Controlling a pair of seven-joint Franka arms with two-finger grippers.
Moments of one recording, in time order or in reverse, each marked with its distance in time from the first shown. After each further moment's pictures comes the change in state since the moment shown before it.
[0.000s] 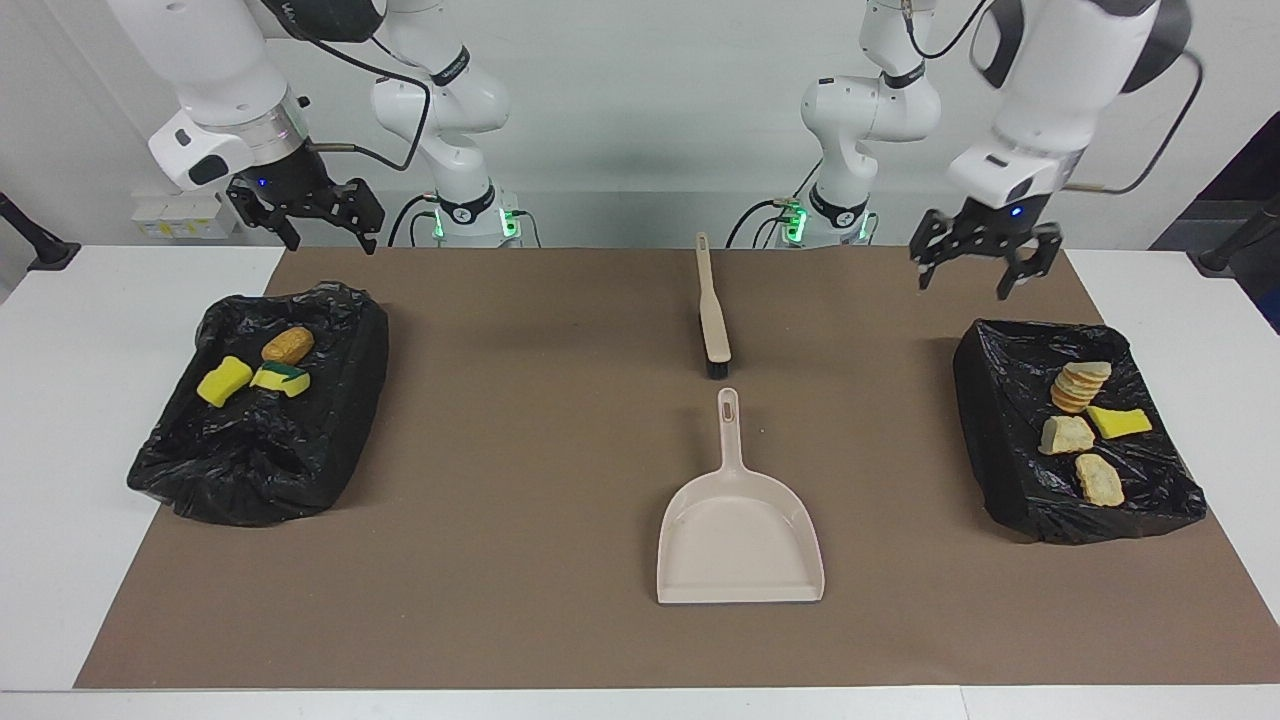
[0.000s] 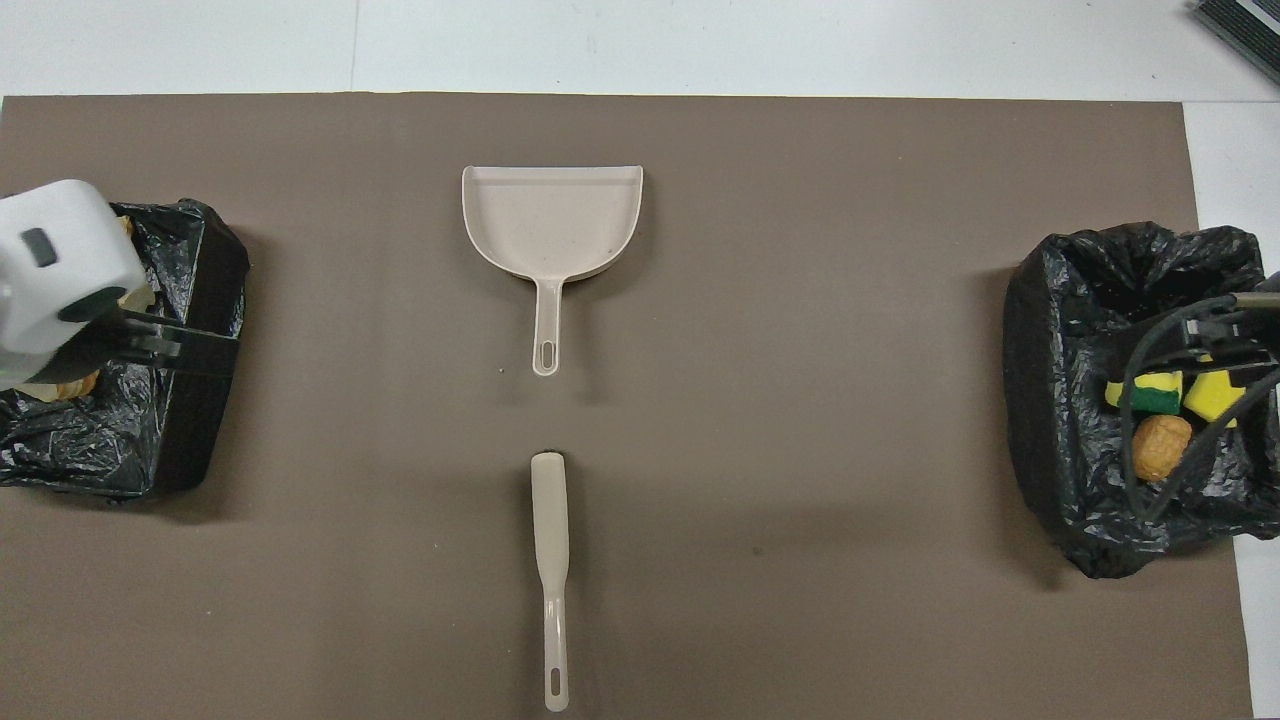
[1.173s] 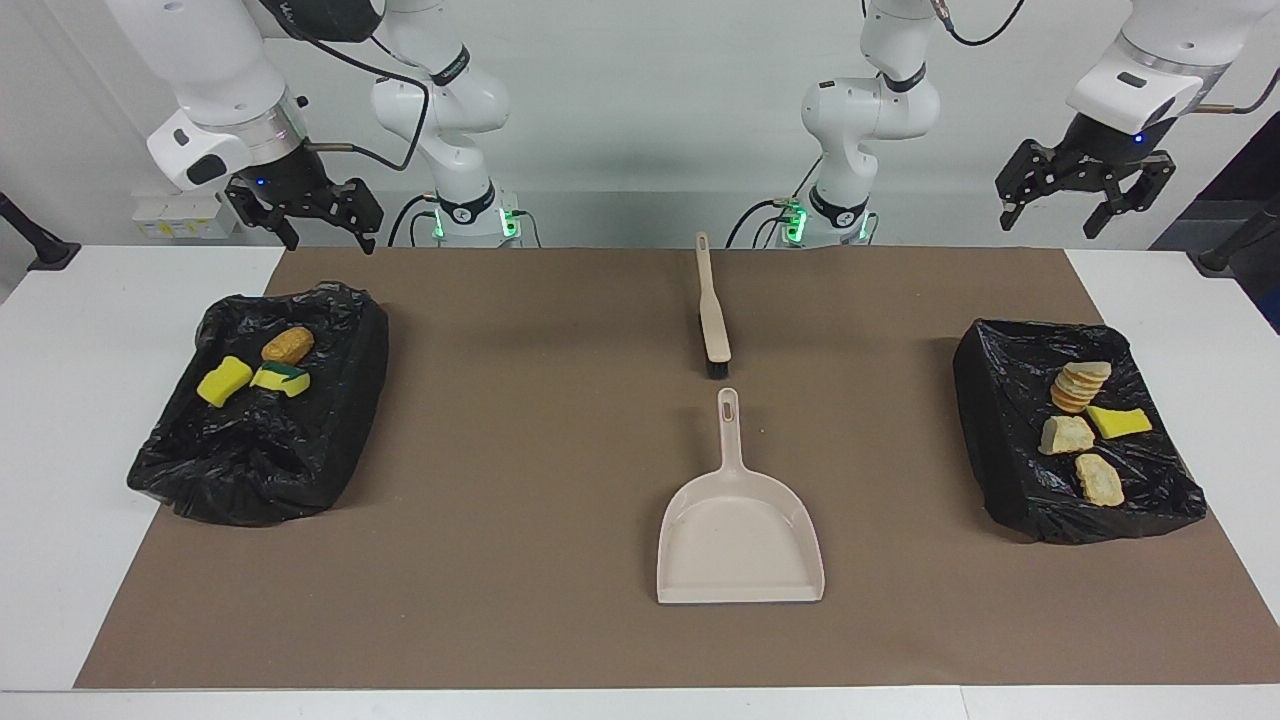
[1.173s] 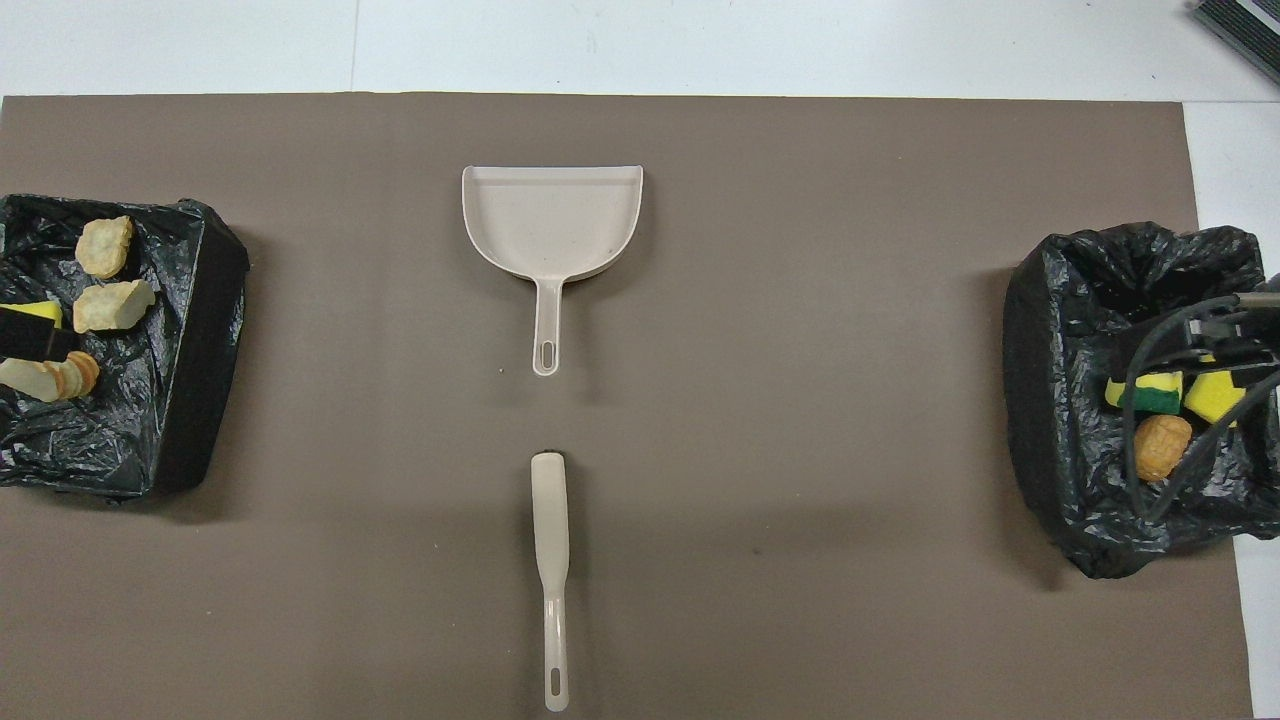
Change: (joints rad) left arm 0.095 0.091 0.006 0.264 -0.032 -0.251 0.020; right arm 0.000 -0.001 -0.001 0.000 0.000 0.000 0.000
